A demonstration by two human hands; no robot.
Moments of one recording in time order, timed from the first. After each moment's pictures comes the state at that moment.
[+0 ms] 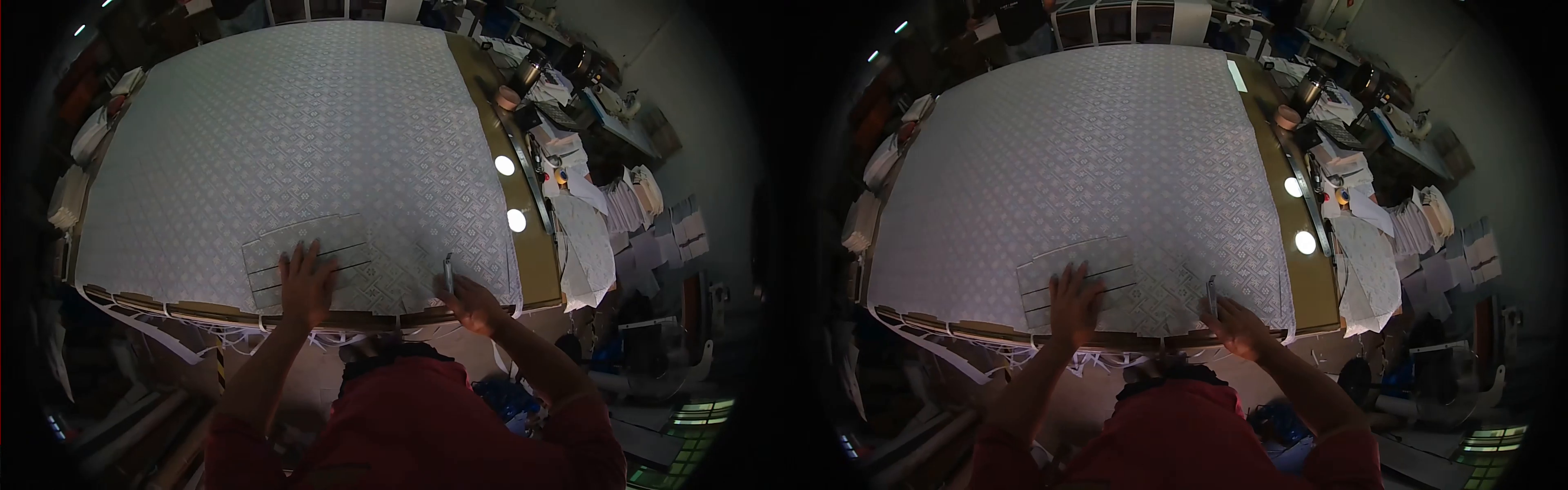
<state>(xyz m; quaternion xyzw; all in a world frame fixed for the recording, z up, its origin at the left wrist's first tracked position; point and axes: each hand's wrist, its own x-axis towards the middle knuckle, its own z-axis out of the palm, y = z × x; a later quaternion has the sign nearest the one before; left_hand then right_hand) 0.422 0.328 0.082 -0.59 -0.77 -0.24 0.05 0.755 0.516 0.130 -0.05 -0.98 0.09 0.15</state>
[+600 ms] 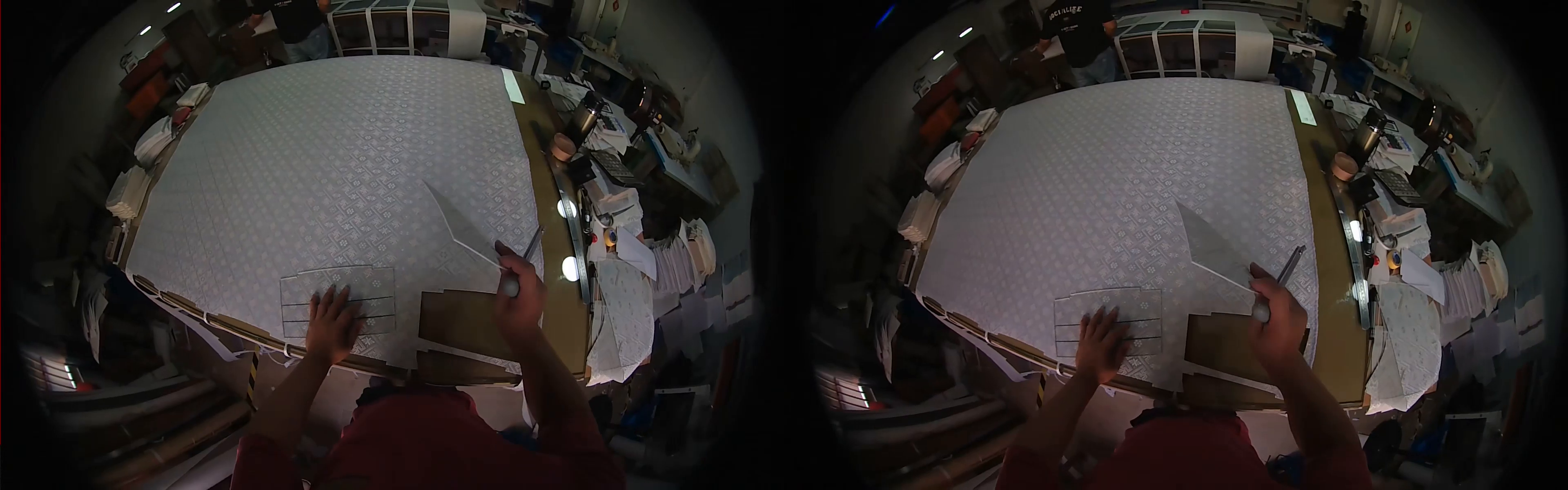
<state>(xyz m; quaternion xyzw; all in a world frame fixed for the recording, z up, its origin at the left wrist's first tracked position) 0.432 0.333 0.093 -0.56 -0.81 -0.17 0.02 0.676 0.605 0.218 -0.20 -0.81 0.20 0.50</state>
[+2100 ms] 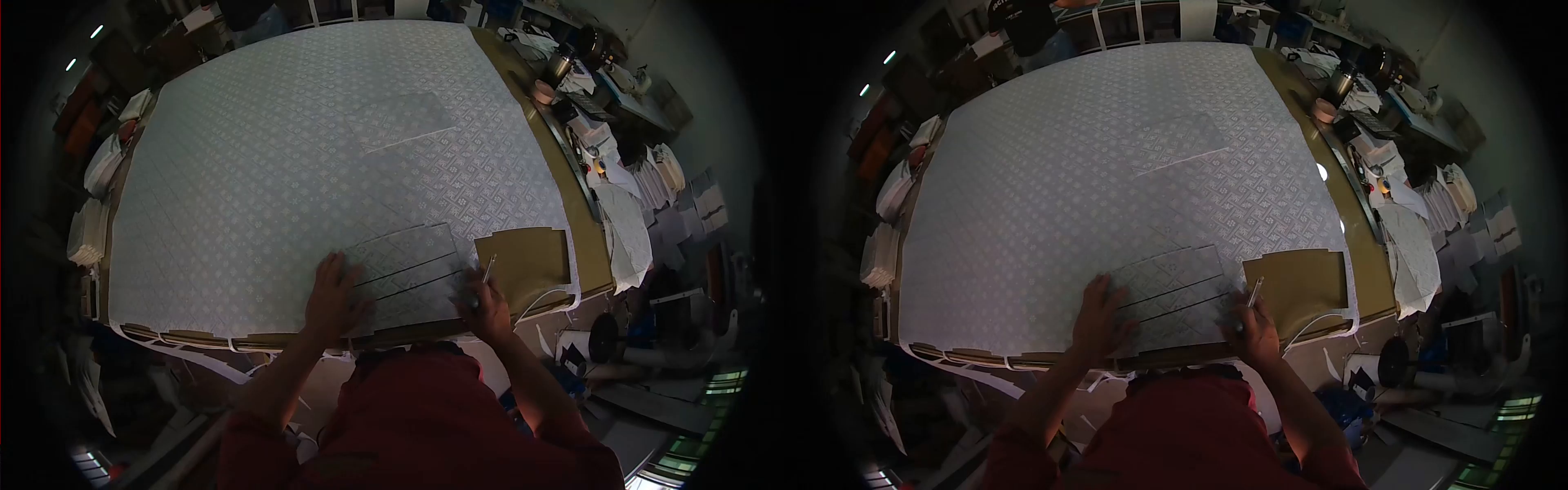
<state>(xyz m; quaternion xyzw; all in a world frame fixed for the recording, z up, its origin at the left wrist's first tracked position) 0.289 0.280 0.092 -0.65 -0.71 -0.25 -0.06 0.623 0.416 0.090 -0.32 -0.89 0.19 0.28</state>
